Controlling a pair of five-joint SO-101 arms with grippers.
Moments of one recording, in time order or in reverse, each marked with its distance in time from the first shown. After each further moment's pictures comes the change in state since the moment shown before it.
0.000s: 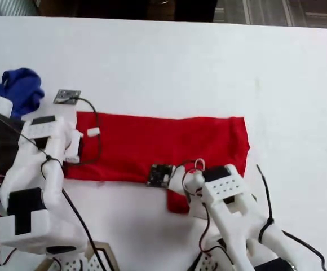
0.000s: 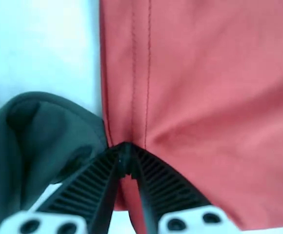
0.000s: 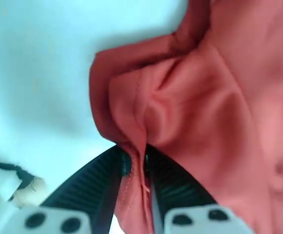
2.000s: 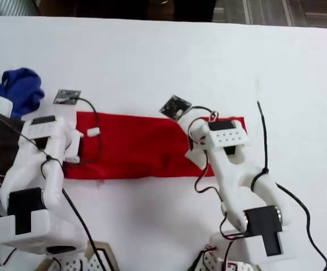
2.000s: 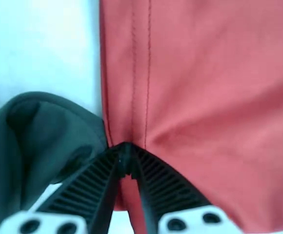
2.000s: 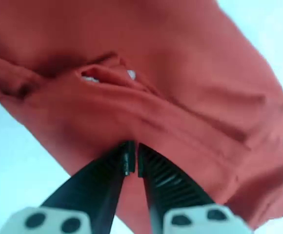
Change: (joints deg) left arm 0.0 0.1 0.0 0.0 0.0; right arm 9.5 25.8 -28.8 -8.4 -17.8
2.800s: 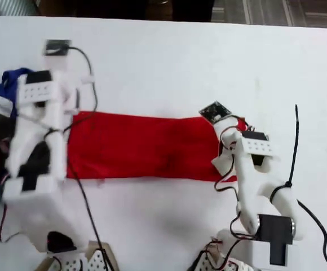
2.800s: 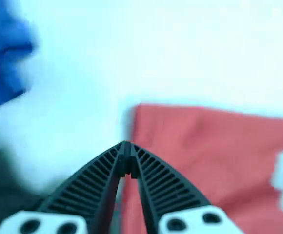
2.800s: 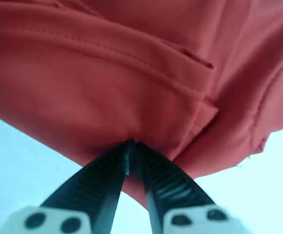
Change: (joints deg) left arm 5.0 20.6 -44.7 12.9 7.5; right arm 15.2 -2.5 8.2 -0.6 -1.4
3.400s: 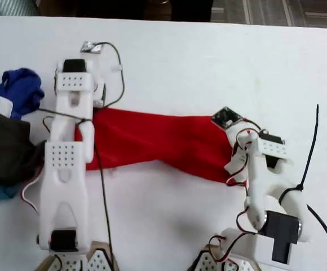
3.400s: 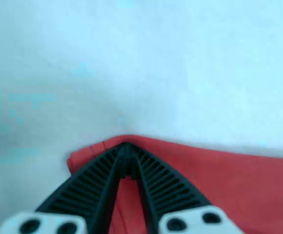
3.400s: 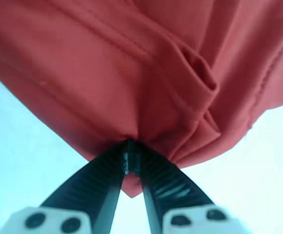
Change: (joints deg) left arm 5.0 48.9 -68.7 27.3 1.4; right arm 8.6 1.1 0.1 0.3 12.4
